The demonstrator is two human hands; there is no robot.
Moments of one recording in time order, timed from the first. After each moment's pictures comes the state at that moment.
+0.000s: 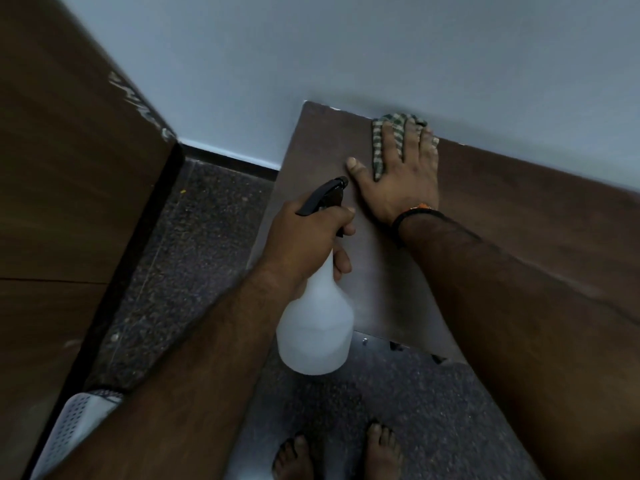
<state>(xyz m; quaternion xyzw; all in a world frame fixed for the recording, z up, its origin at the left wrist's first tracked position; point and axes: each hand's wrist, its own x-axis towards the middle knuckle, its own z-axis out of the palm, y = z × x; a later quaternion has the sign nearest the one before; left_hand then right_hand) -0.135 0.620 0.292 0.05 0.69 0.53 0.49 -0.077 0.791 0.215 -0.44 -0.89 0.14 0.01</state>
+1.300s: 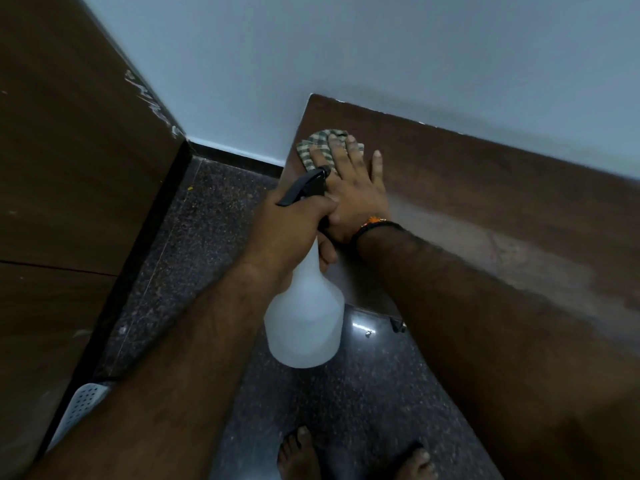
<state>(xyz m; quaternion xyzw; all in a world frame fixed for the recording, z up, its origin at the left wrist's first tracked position) -0.134 0.586 0.309 0.06 0.71 0.55 0.44 -0.092 0.717 0.208 -0.27 -0.96 0.09 -0.03</state>
